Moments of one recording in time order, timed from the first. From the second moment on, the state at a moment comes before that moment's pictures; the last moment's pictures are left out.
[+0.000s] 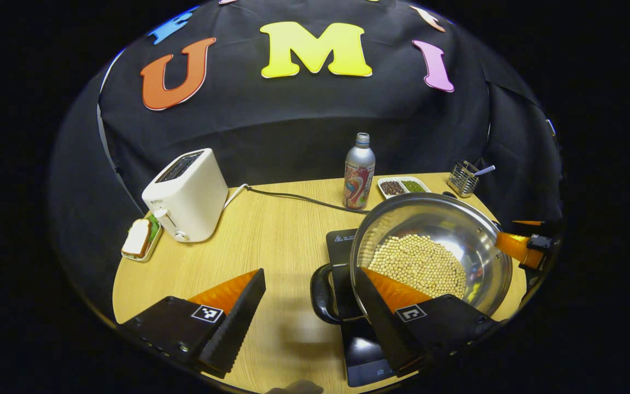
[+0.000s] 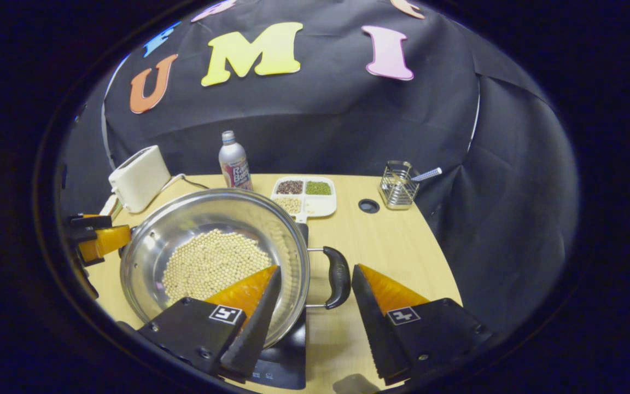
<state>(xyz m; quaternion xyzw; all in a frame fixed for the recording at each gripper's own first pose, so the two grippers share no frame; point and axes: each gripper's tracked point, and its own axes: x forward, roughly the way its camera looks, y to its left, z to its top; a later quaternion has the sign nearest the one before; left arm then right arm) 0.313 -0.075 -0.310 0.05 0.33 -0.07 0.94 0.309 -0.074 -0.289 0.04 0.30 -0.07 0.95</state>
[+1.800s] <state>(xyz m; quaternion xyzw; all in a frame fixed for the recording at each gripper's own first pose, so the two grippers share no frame) 0.025 -0.034 0.031 0.03 0.00 -0.01 1.00 0.000 -0.028 0.016 0.05 -0.01 -0.04 1.00</state>
